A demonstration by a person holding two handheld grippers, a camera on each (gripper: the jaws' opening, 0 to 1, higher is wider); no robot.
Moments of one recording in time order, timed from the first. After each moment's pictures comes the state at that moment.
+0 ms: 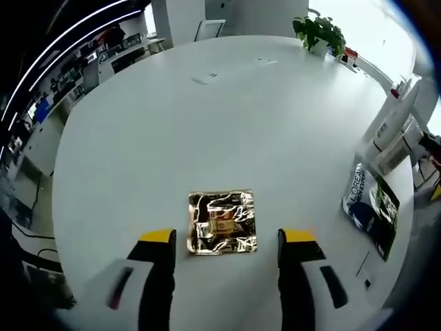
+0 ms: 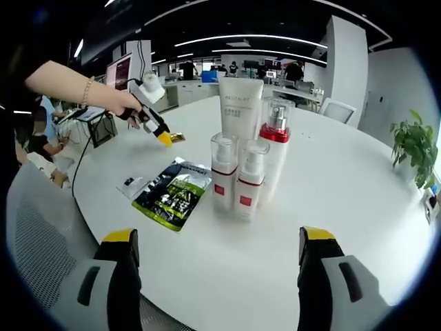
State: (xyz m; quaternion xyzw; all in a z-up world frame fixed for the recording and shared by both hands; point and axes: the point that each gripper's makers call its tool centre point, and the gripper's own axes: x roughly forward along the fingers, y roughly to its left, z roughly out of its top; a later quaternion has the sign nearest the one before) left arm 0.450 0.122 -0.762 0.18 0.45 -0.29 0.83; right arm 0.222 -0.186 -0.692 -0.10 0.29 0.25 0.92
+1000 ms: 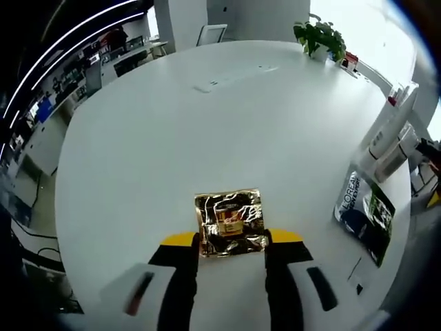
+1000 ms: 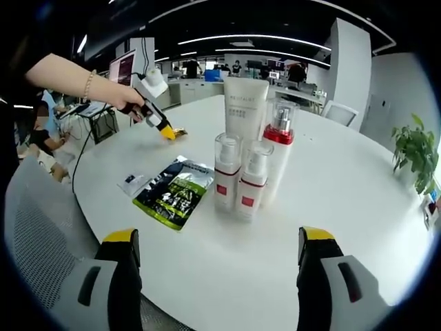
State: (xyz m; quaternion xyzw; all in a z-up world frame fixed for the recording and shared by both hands) left arm 0.443 0.118 -0.750 0.16 0.43 -0.28 0.84; right arm 0.221 -0.183 -0.692 -0.11 0.28 0.26 0.92
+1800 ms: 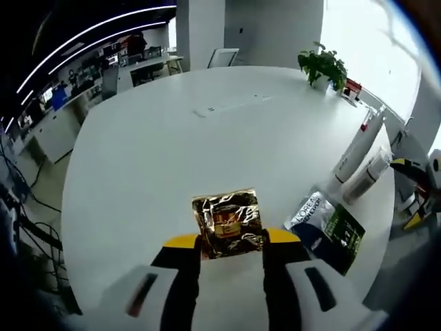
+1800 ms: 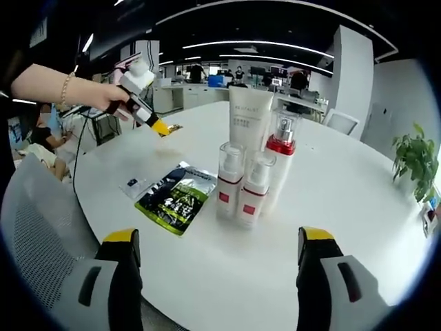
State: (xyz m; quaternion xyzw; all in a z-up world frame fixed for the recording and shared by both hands) left arm 0.386 0.098 -0.699 0.10 0.39 -0.26 0.88; right arm 0.219 -0.177 -0.682 -0.13 0.26 0.27 0.92
